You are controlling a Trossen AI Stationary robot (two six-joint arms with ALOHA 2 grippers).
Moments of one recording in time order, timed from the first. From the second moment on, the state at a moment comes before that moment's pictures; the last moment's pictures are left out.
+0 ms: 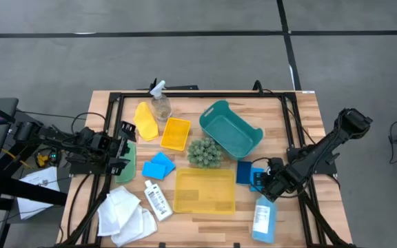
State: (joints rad) left arm -0.10 0.70 0.11 1.35 0.22 0.07; right arm 0.69 1.34 0.68 -0.87 0.21 2.24
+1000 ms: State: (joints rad) left arm -0.10 0.70 0.11 1.35 0.22 0.07; right arm 0.80 1.29 0.72 -0.94 0.37 2.24
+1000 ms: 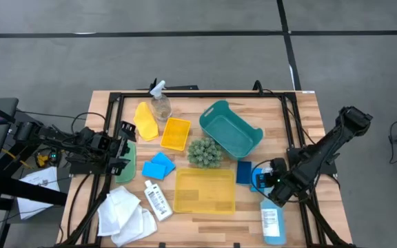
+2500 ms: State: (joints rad) left arm -0.10 0.70 0.11 1.35 0.22 0.06; right arm 1.06 1.26 1.17 -1.29 0.93 1.85
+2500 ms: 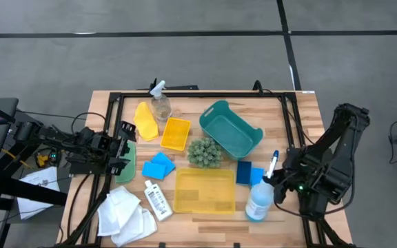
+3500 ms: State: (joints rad) left arm -0.10 0.73 0.11 1.35 0.14 0.04; right arm 1.16 1.26 1.33 -1.23 1.10 1.37
